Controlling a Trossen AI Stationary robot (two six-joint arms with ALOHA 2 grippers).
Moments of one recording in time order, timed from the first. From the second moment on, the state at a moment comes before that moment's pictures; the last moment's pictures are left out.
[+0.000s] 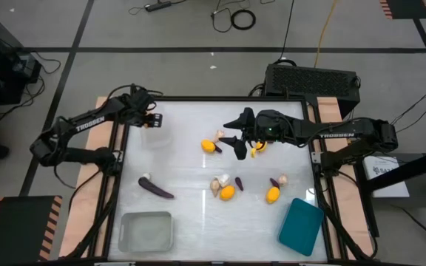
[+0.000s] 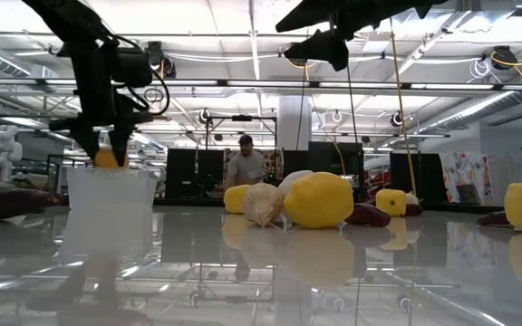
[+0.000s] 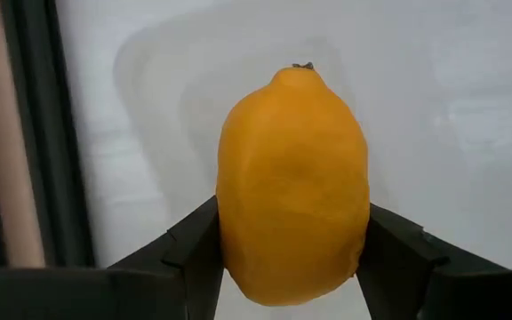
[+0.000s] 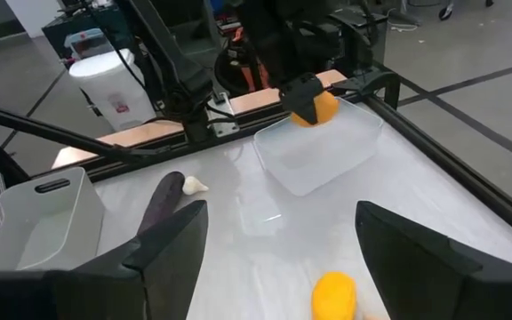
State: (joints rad) left arm 0.83 1.19 0.78 -0.80 -0.11 -0.60; right arm -0.12 1.34 1.01 0.02 0.05 0.25
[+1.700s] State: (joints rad) left arm 0.86 1.56 0.82 -0.48 -0.06 -0.19; right arm -0.12 1.34 1.01 0.02 0.05 0.20
